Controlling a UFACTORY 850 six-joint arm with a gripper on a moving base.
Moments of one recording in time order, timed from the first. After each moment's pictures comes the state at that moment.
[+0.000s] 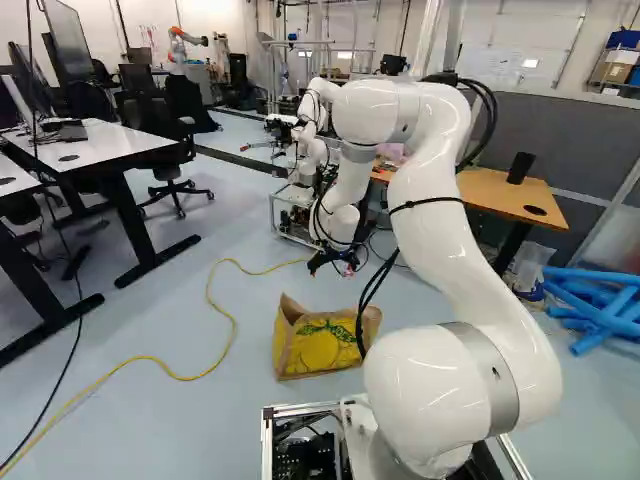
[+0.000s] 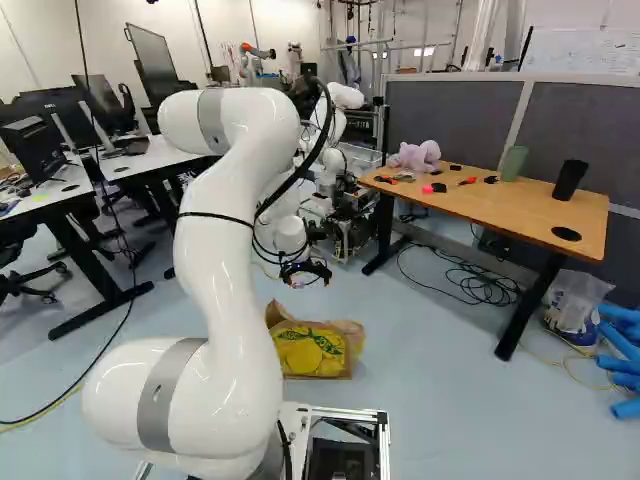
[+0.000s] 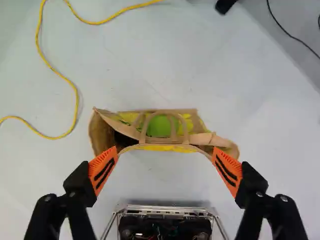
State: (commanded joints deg) arm 1.9 -49.6 -58.8 1.5 4.8 0.0
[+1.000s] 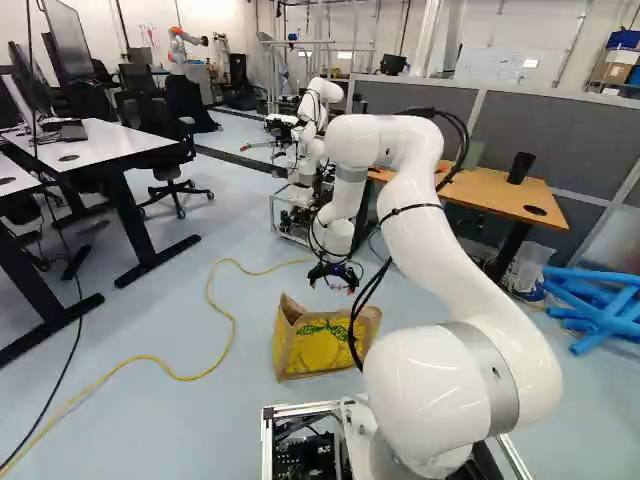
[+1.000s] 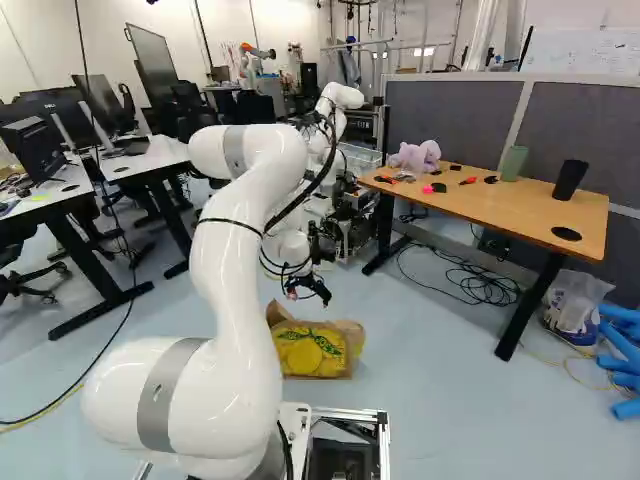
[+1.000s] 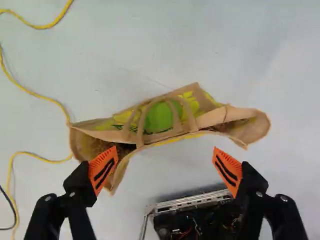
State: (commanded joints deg) arm 1.9 -60.5 -66.2 16.8 2.3 6.7
